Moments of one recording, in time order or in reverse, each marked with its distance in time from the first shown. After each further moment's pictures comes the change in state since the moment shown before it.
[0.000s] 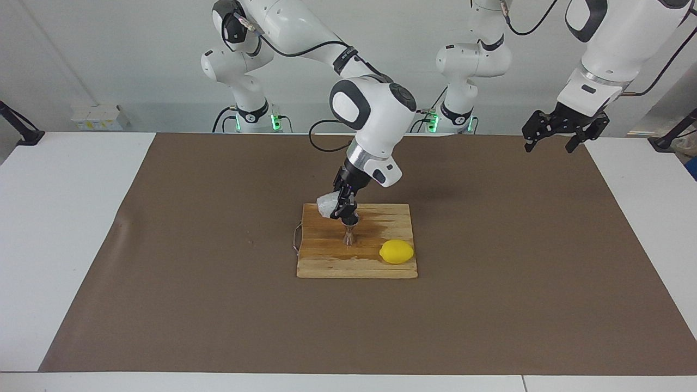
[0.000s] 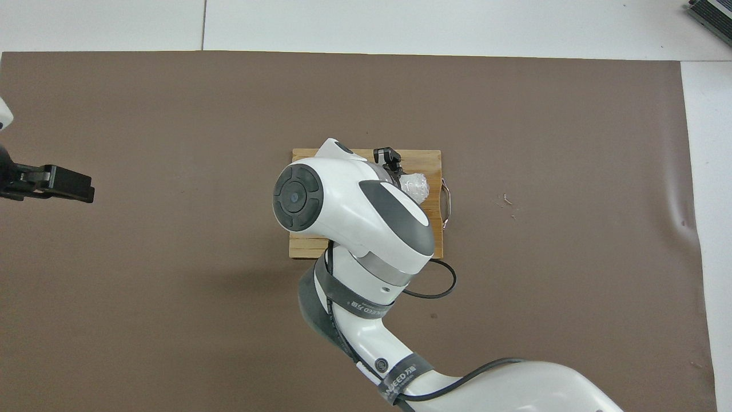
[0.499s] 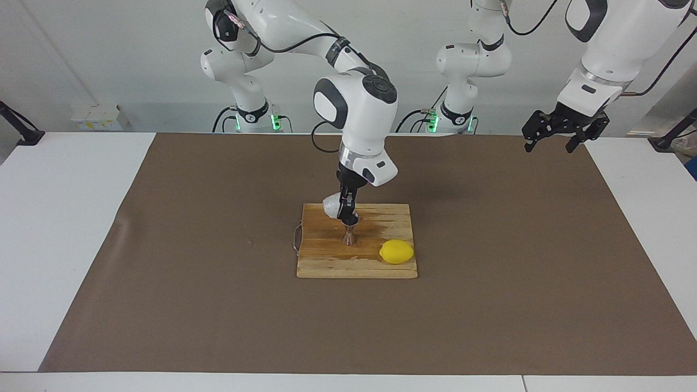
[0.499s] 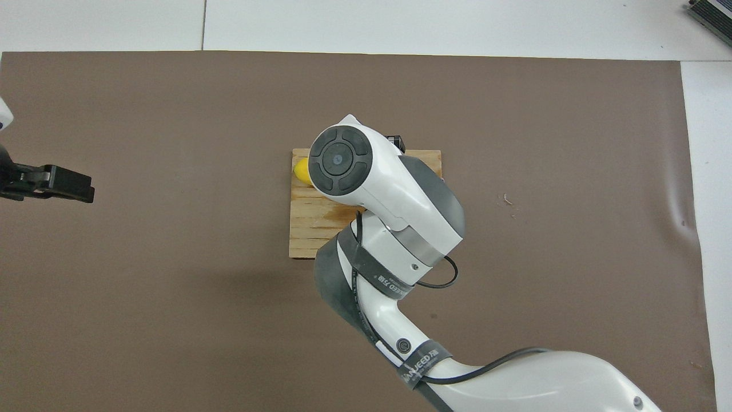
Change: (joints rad) left arm 0.000 0.000 0.000 0.000 0.000 0.000 0.000; right arm -0.051 -0.028 0.002 0.019 0.200 0.059 -0.003
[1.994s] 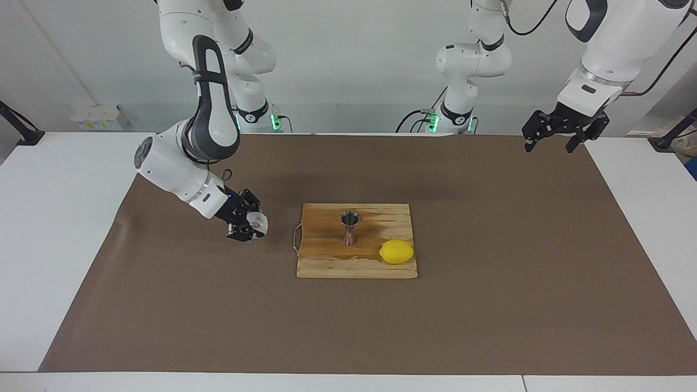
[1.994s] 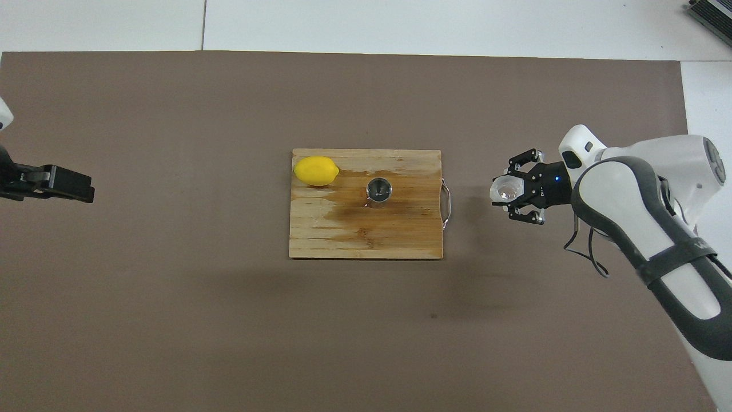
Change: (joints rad) left arm 0.000 0.000 0.000 0.000 0.000 0.000 0.000; right arm -0.599 -0.218 -0.003 -0.670 0.969 0.397 -1.154
